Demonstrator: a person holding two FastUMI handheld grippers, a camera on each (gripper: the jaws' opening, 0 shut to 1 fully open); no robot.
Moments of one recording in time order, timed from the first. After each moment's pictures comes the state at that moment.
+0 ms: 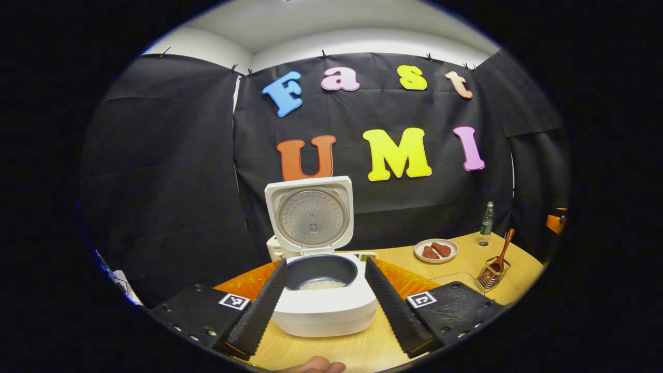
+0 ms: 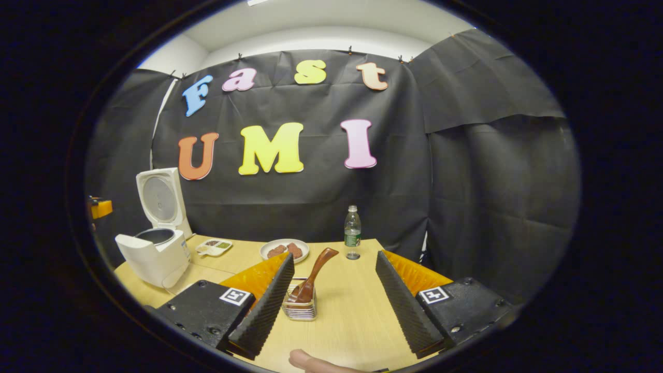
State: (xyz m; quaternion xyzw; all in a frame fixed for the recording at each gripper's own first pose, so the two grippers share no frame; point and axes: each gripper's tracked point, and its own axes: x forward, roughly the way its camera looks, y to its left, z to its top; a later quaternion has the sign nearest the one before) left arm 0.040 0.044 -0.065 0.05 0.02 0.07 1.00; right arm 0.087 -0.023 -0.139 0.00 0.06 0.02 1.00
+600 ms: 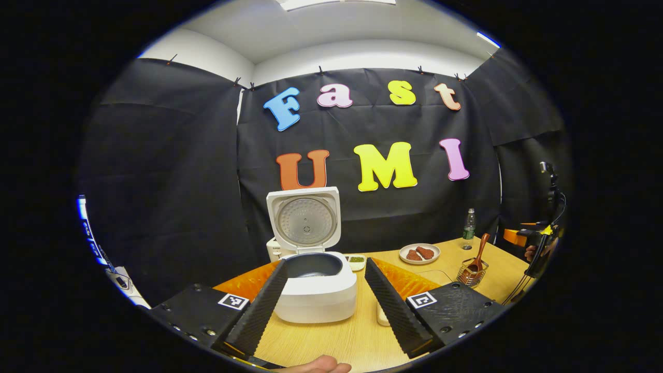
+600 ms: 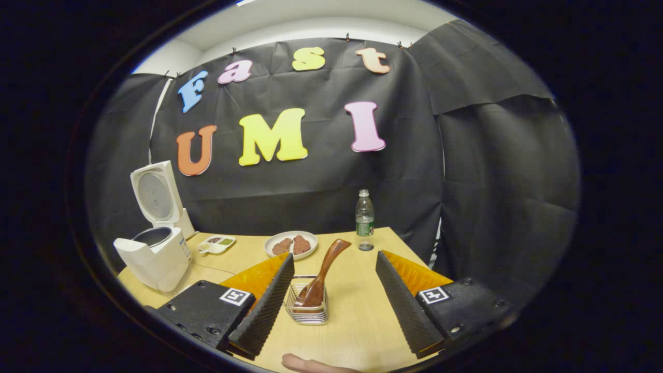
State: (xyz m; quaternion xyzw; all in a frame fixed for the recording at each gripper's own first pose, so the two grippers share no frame) left arm -0.027 0.003 -0.072 0.05 0.01 0.04 1.00; right arm 0.147 0.000 -0.189 0.03 0.10 0.05 0.99
